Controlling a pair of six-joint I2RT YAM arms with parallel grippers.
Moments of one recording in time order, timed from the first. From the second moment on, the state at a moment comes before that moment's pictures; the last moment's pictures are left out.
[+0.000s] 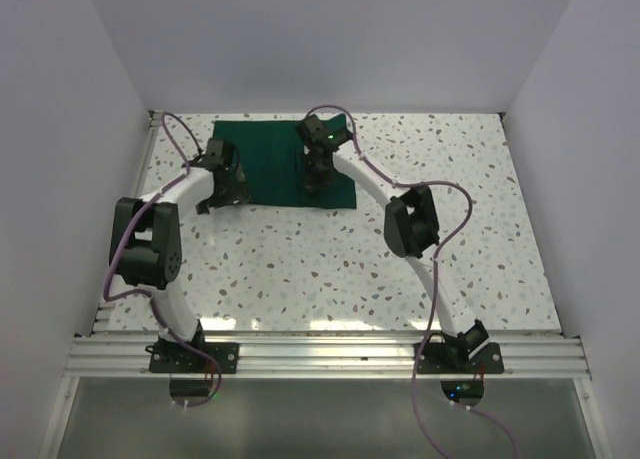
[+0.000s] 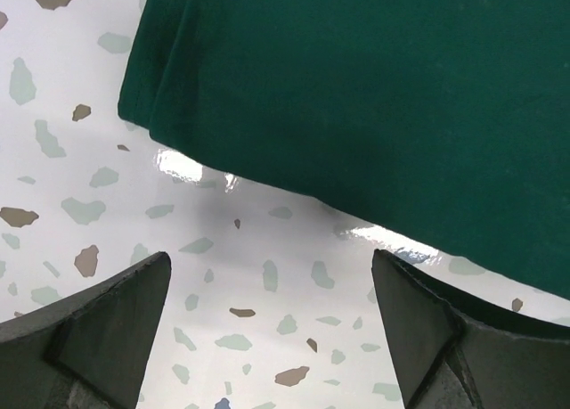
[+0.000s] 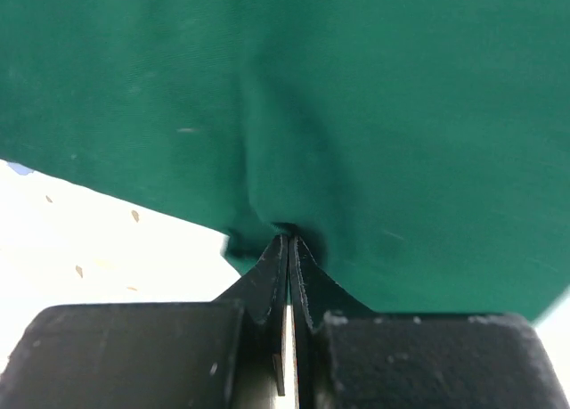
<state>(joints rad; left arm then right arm) -0.14 1.81 1.22 -0.53 -0.25 -0.45 0.65 2.56 2.43 -1.01 0.01 0.42</state>
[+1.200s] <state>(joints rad) -0.14 2.00 1.53 -0.65 -0.26 -0.40 0.11 1.93 1.53 -0.91 0.25 0.45</state>
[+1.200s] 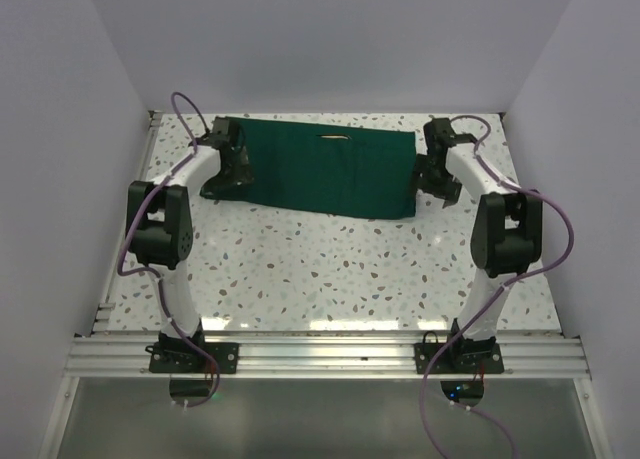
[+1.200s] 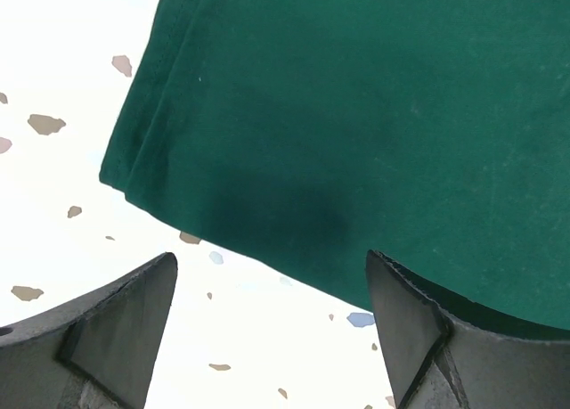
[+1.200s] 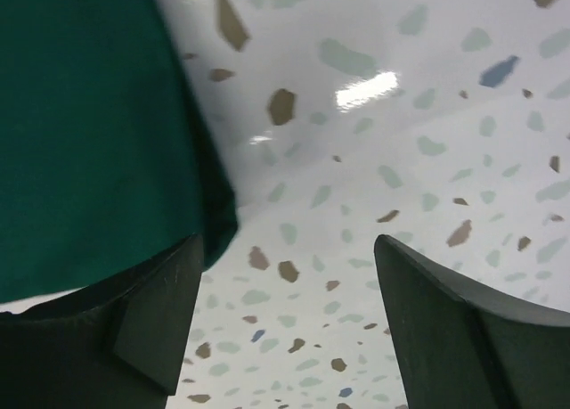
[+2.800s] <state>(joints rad) -0.17 1.94 1.41 -0.68 -0.29 -0.38 0.06 2.61 2.44 -0.86 0.15 0.56</state>
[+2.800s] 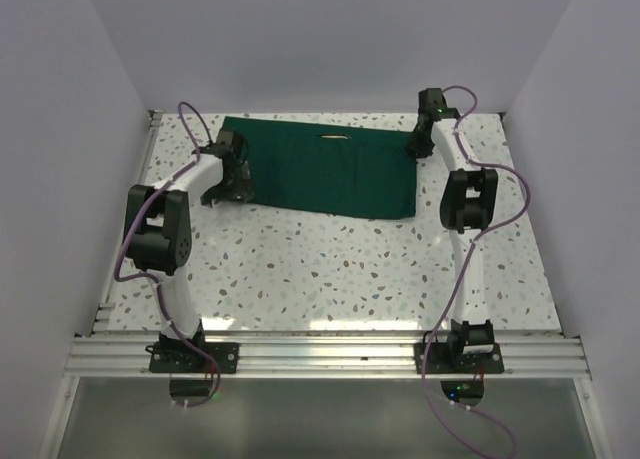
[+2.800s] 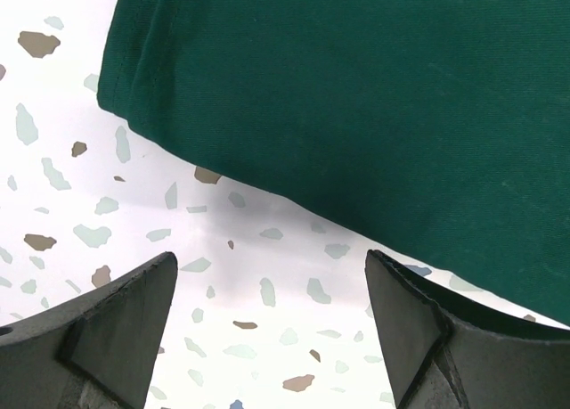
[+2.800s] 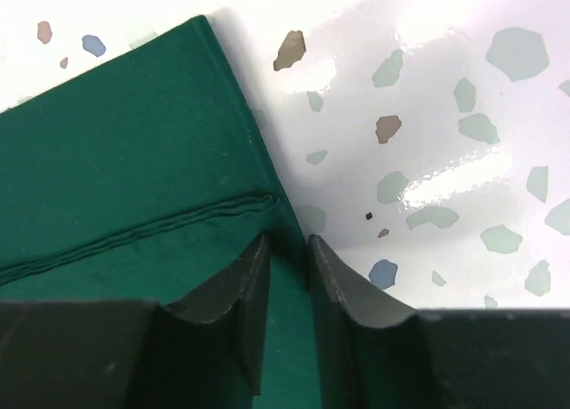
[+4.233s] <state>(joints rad) -0.17 1.90 1.31 -0.64 -0.28 -0.34 0.06 2.50 2.38 -0.93 0.27 0.46</state>
